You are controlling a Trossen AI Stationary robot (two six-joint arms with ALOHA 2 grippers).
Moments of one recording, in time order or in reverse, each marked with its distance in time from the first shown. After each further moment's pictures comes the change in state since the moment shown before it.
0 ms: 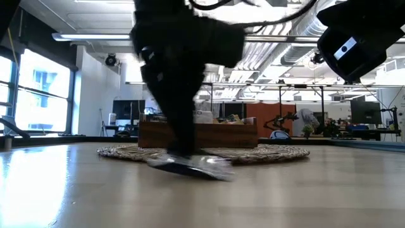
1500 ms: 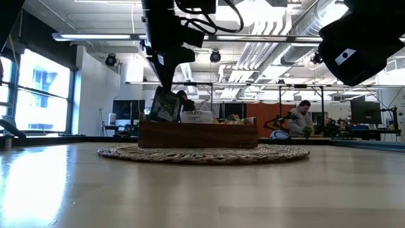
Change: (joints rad) left arm 0.275 -0.226 0.007 -0.459 -0.506 -0.105; right arm 0.000 0.000 0.000 -0.056 0.008 -0.008
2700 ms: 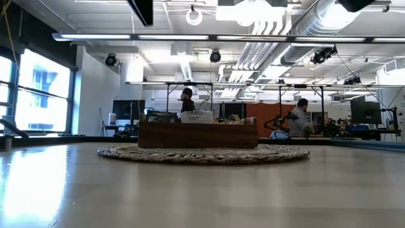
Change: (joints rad) left arm -0.160 -0.136 0.257 -0.360 0.044 -0.124; right arm -0.006 -0.455 0.000 -0.367 -0.191 -0.214
